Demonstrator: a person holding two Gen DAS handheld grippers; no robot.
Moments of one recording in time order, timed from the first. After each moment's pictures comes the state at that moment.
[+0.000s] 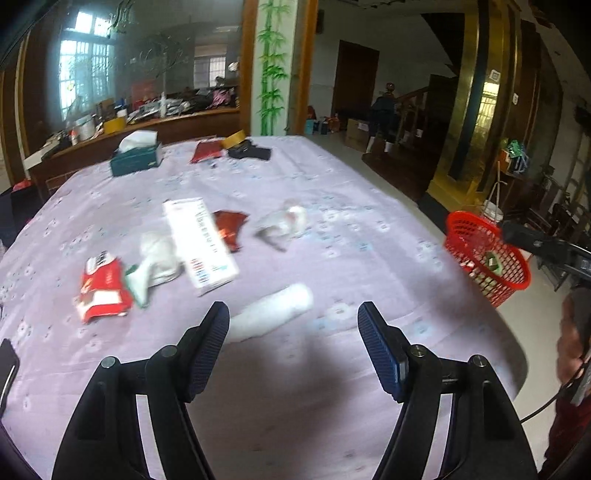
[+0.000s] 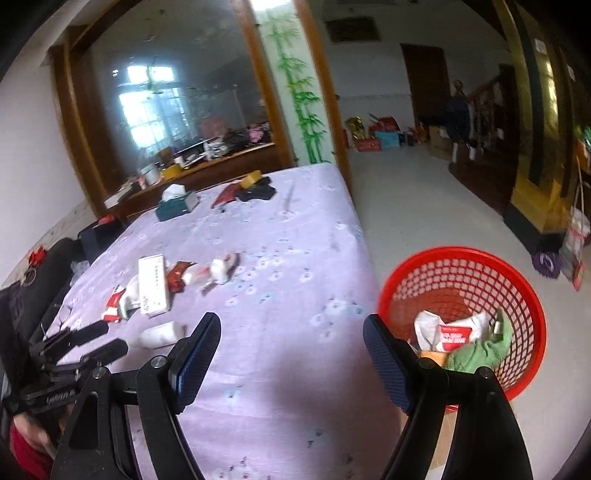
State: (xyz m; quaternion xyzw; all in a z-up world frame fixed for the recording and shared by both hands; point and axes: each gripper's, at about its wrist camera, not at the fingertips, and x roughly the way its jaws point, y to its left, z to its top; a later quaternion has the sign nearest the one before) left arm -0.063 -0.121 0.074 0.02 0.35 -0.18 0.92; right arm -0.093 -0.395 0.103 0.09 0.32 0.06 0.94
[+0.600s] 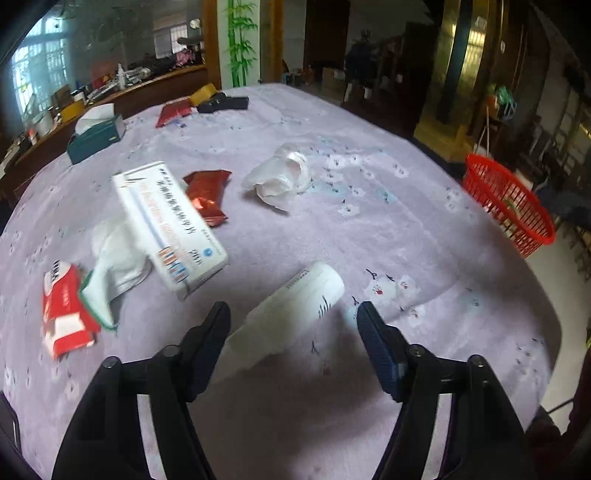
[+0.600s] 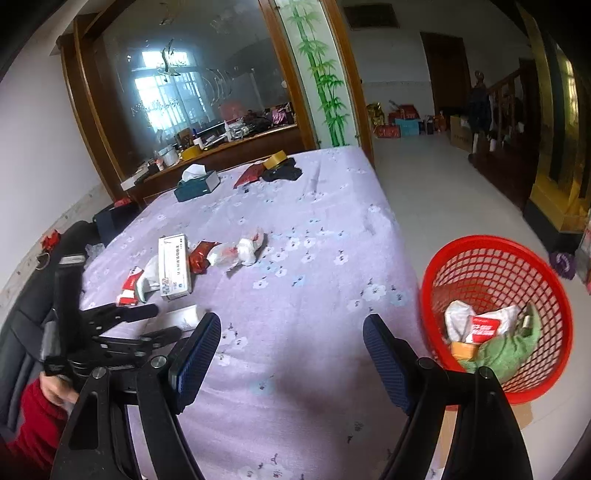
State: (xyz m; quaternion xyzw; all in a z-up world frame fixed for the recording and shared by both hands) left arm 0.000 -0.147 0.028 0.08 0.44 -0.22 0.87; right arm -0.079 -0.373 0.092 0.10 0.35 0.10 0.92
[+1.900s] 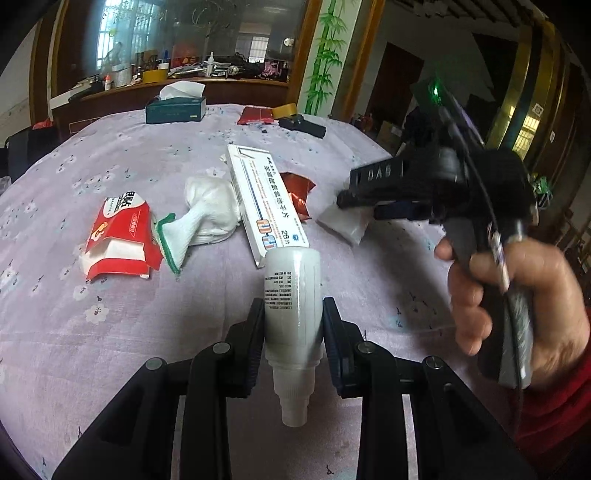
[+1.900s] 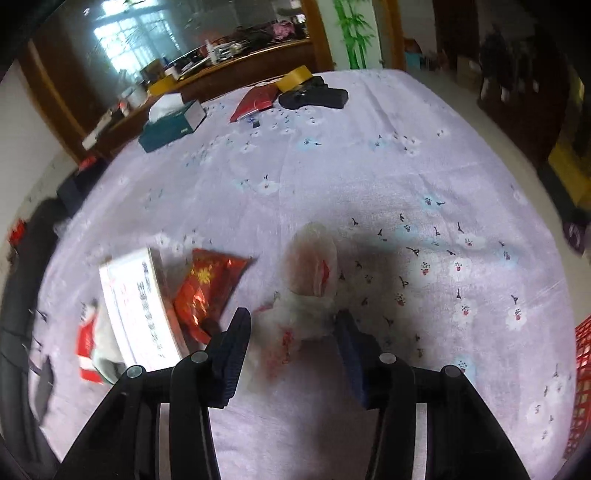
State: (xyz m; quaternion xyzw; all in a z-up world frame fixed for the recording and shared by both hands) left arm -0.035 -0.078 0.032 -0.06 0.38 -0.13 0.91; right arm 0.120 -0.233 0.022 0.09 0.49 0.07 0.86
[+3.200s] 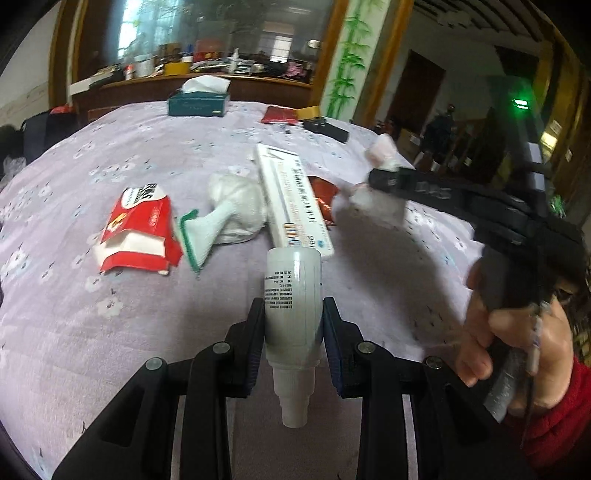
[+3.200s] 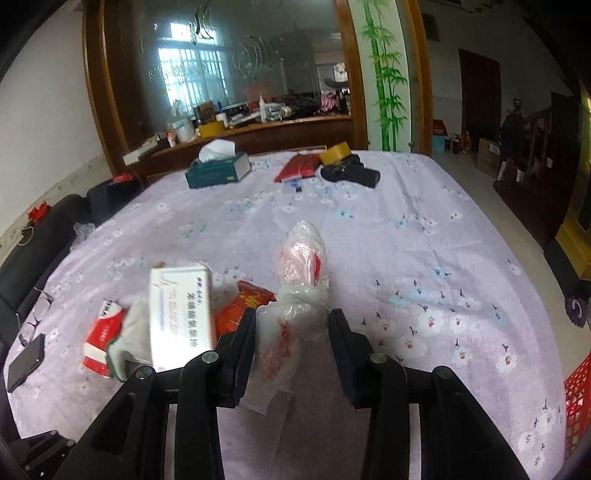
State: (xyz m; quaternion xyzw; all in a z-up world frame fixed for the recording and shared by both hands) left arm -0.029 -0.067 0.030 -0.09 0.39 -0.09 0.91; right arm 0.079 -0.216 0.047 0.04 0.34 0.12 0.93
